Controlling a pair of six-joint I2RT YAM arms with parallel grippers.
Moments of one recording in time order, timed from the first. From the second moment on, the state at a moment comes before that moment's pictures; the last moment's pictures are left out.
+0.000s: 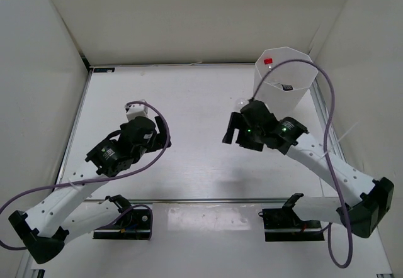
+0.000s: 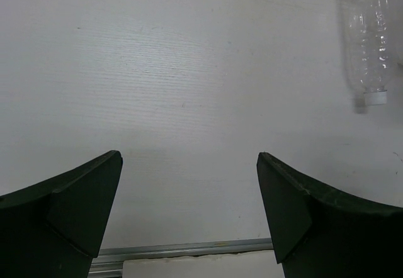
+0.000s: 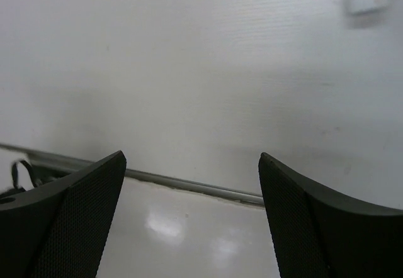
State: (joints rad) left arm -0.75 0.90 1.01 -0.82 -0.47 -0.71; right arm 0.74 1.17 1.12 -0.88 0.08 0.87
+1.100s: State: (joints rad) left arm -0.75 0.82 0.94 -0.95 -0.38 -0.75; right arm 0.76 1.97 1.44 -0.72 0.83 0.07
